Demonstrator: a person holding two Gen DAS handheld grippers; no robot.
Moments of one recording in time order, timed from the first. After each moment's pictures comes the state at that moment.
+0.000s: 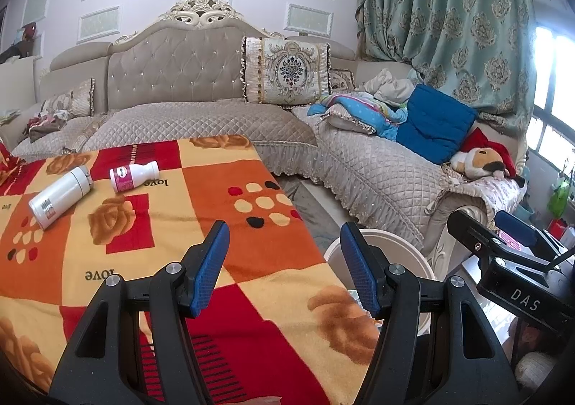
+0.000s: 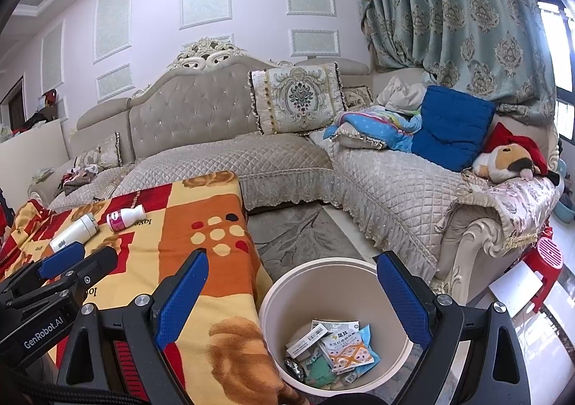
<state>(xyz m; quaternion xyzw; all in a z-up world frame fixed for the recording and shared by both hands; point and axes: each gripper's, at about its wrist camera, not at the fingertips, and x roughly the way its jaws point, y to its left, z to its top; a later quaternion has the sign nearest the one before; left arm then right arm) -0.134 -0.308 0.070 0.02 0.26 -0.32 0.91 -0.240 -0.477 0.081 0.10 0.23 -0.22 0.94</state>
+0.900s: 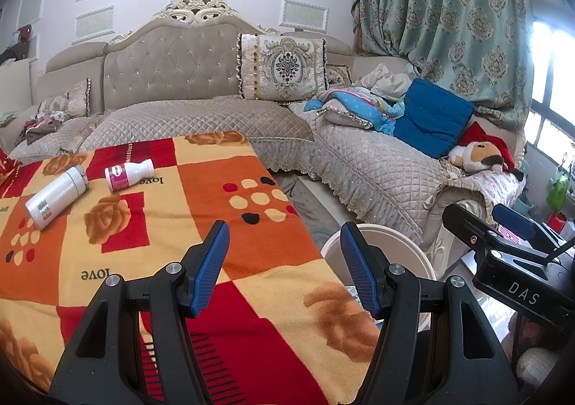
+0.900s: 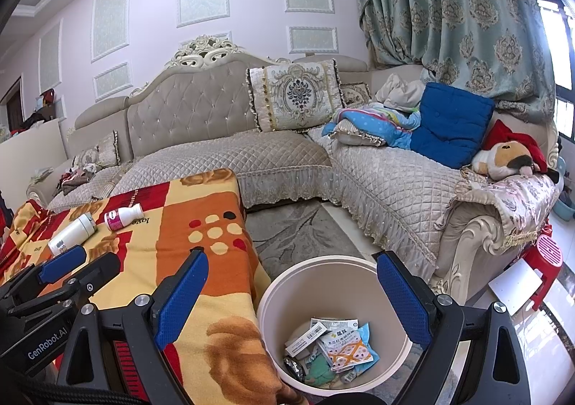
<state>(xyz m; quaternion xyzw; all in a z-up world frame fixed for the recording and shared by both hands) -0.133 -0.315 0.067 0.03 0.26 -0.32 0.91 -0.243 -0.480 0.078 0.10 0.23 -0.22 0.94</state>
